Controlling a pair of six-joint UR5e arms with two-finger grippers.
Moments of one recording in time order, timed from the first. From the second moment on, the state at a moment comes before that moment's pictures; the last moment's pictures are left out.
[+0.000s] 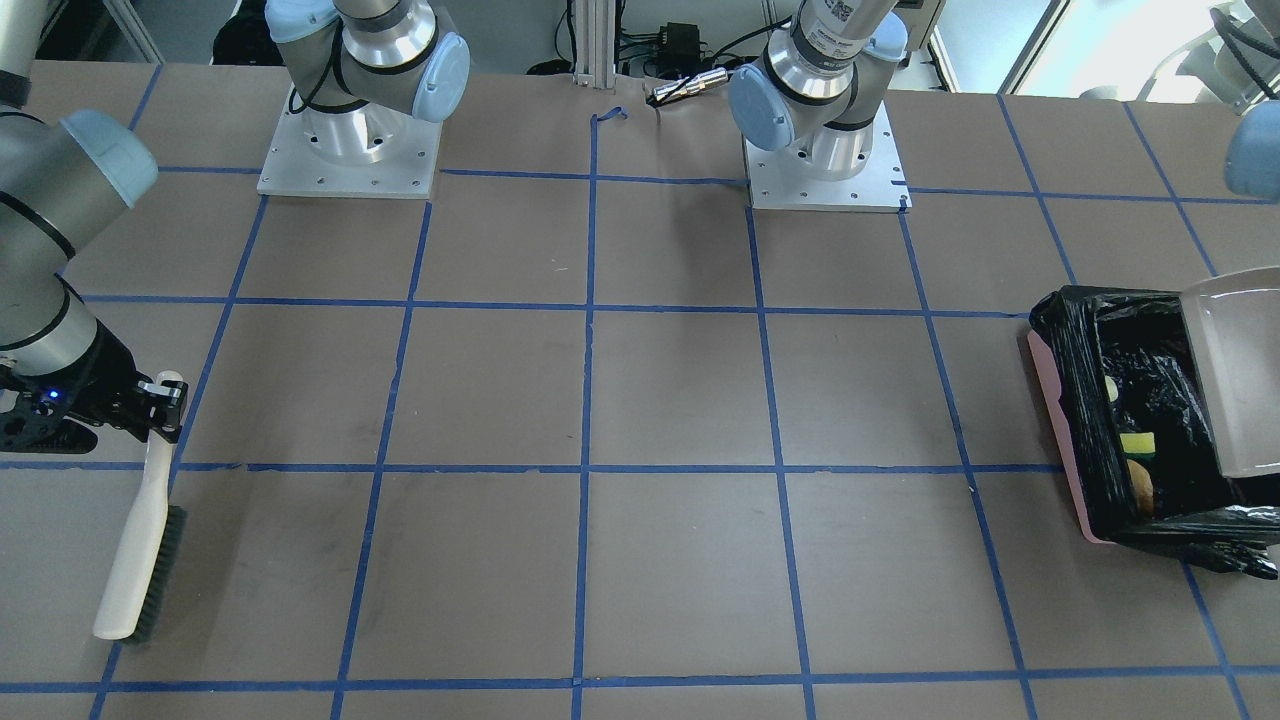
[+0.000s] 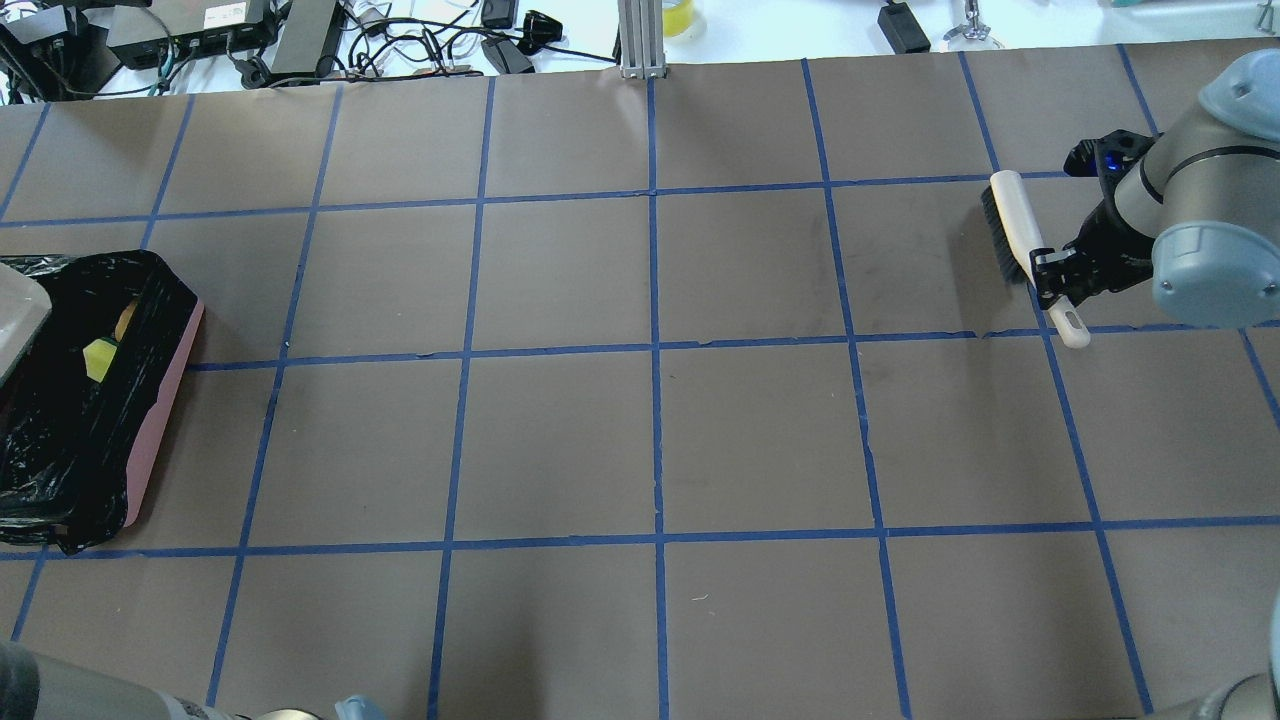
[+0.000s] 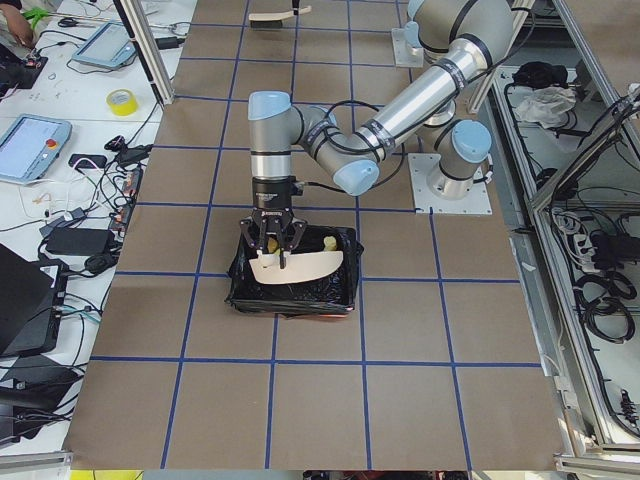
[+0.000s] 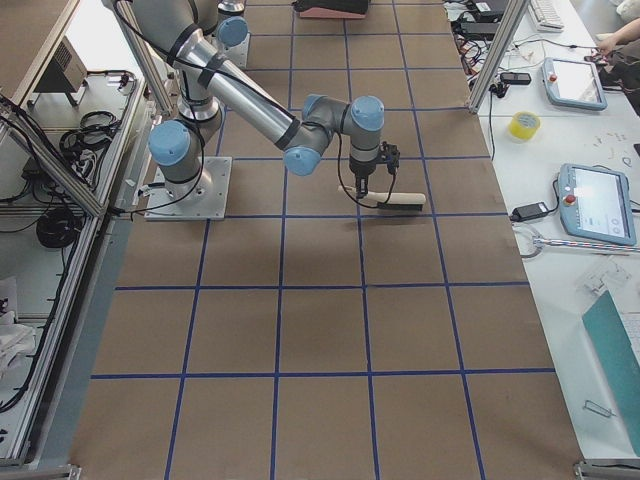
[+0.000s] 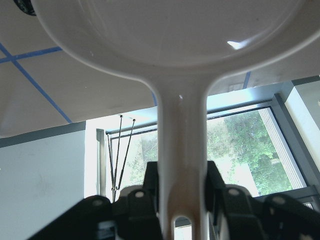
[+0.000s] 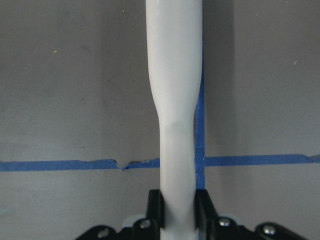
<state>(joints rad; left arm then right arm) -0.94 -1.86 -1.58 -0.67 2.21 2.60 1.17 -1.32 1.92 -2.22 -1.55 -0.38</state>
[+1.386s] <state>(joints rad) -1.13 -1.99 -1.59 -0.78 1.42 2.03 1.17 -1.32 1.93 -2.21 -1.56 -0.38</state>
